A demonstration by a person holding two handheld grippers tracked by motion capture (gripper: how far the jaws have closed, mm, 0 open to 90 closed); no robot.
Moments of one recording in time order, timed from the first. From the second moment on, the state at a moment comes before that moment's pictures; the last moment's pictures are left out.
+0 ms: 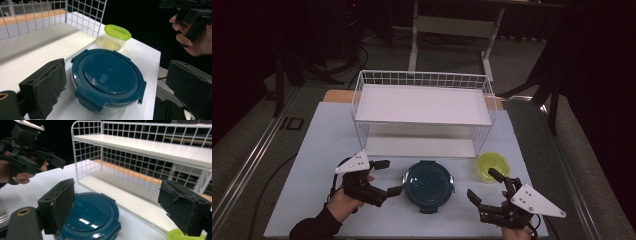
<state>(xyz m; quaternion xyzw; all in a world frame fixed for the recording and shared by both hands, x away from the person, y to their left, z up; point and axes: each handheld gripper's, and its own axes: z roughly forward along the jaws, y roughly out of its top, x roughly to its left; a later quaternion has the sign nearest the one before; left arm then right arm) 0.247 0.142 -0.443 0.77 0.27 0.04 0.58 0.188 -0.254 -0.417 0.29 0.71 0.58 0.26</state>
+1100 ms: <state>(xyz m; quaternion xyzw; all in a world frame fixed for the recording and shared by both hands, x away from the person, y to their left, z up) 0.293 0.122 -0.509 0.74 0.47 -0.14 0.47 0.239 -0.227 -0.449 0.36 0.76 0.52 0.13</state>
